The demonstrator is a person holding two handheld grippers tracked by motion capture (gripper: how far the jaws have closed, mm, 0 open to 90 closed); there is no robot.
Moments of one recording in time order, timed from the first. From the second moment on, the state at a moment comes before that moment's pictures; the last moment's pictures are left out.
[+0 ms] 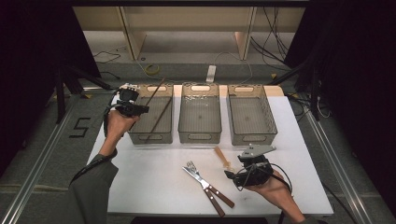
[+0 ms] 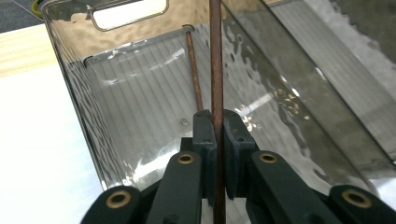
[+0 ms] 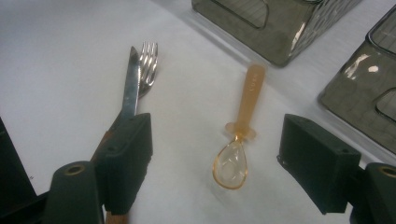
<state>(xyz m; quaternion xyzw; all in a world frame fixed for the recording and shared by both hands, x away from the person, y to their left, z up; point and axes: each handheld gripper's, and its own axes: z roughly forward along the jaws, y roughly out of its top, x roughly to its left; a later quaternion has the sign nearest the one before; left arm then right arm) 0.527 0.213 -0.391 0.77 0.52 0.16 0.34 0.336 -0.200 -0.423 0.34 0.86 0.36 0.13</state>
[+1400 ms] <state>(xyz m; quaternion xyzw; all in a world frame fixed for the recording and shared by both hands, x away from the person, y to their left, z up) 0.451 0.207 -0.393 0.72 0.51 0.10 0.45 0.351 -0.197 -0.420 0.36 0.85 0.36 0.13</state>
